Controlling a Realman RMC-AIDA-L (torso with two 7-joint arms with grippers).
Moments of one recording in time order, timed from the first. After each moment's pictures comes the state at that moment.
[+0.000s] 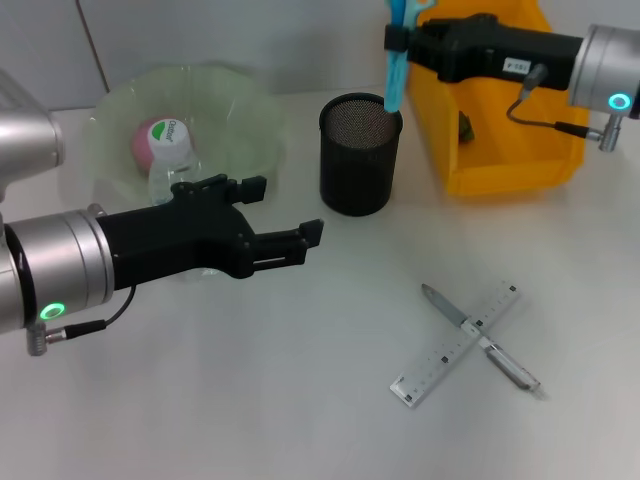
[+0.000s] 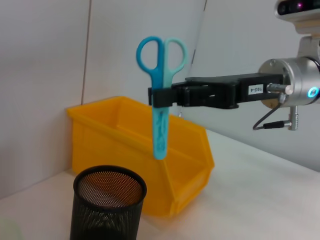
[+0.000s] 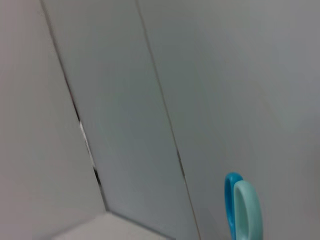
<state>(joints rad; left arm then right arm) -0.12 -2.07 1.62 1.51 1.77 1.00 -2.05 0.74 1.98 -0.74 -0.52 -1.71 -1.27 1.48</state>
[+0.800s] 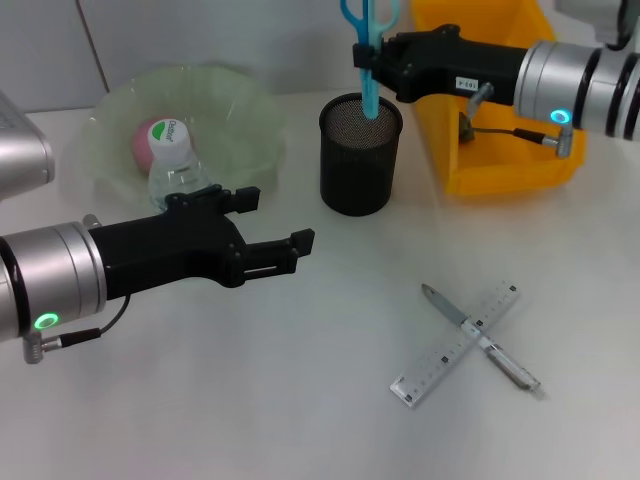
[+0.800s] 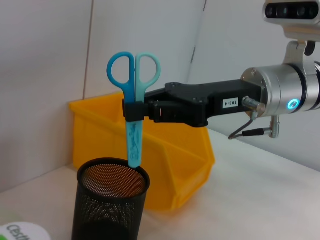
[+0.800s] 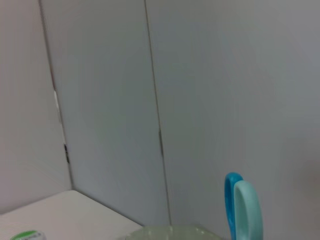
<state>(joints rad) -0.13 -2.07 1.59 1.43 1.71 1.02 -1.96 0.76 2.07 -0.76 -0.55 -1.73 -1.11 1.35</state>
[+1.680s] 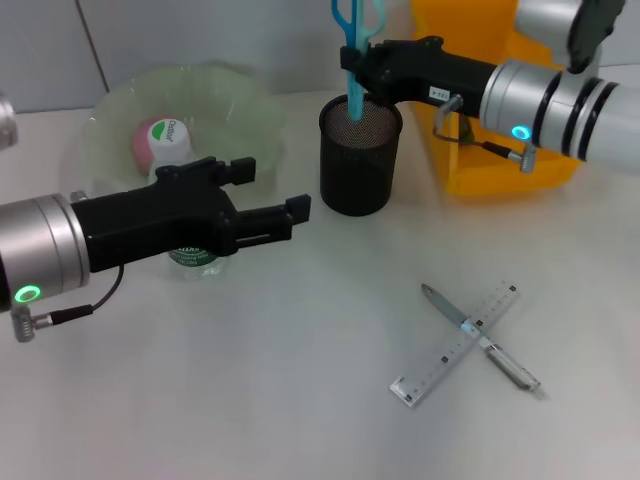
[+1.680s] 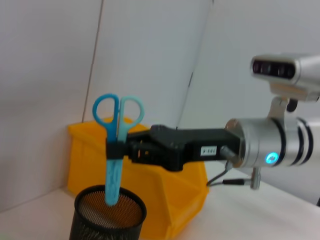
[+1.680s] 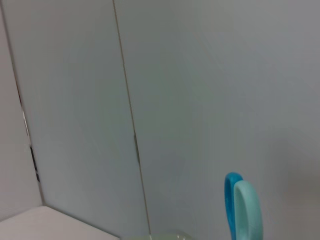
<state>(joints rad) -0.16 -2.07 1.52 1.41 1.64 1.07 -1.97 0.79 2.09 -0.79 -0.40 -1.56 -0.98 1.20</state>
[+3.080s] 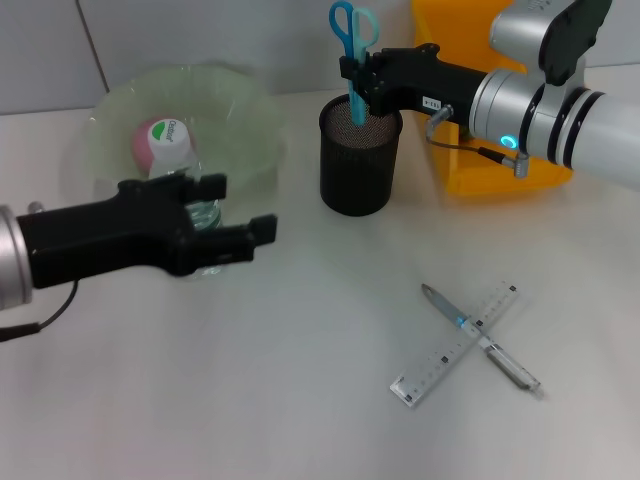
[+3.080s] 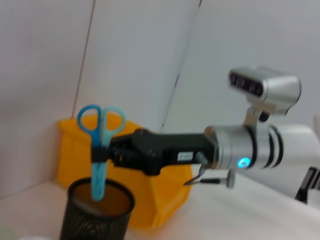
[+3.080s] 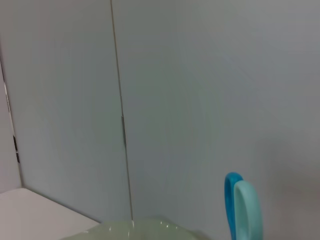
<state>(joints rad) -0.15 -2.06 1.39 1.43 1.67 1.25 -2.00 0.78 2.09 -0.98 -0.38 -1.37 -0.86 1.10</state>
